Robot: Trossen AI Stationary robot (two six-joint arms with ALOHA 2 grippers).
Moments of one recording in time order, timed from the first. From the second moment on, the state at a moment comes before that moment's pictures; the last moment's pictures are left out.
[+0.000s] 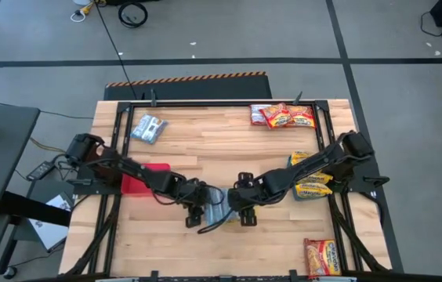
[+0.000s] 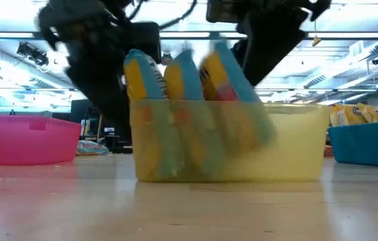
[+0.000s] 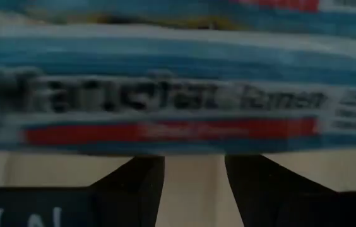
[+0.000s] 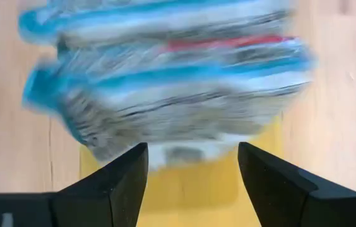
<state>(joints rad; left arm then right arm) -0.30 1.70 0.96 -0.24 0.02 -0.45 0.34 1.82 1.34 -0.67 0.15 0.30</state>
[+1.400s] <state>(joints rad) -0.31 1.50 0.96 -0.49 0.09 -0.48 0.38 1.74 1.35 -0.65 0.11 0.28</state>
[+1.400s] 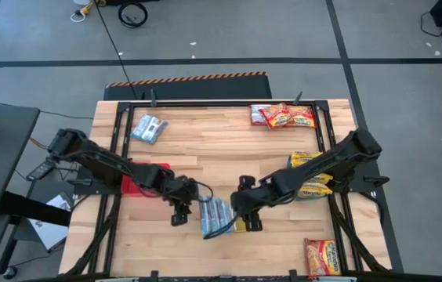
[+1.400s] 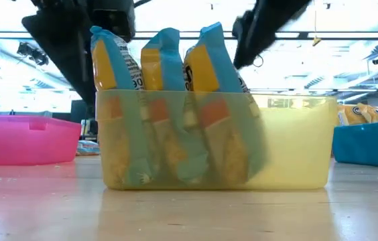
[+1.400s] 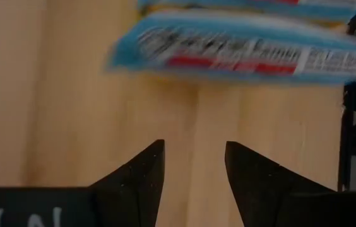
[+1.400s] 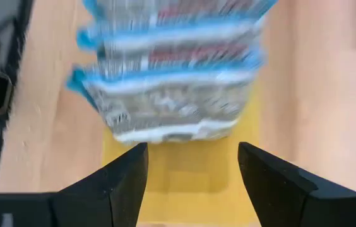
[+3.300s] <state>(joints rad) 0.64 1.75 0.95 -0.97 -0.46 -0.27 0.63 1.59 1.35 -0.83 0.44 0.88</state>
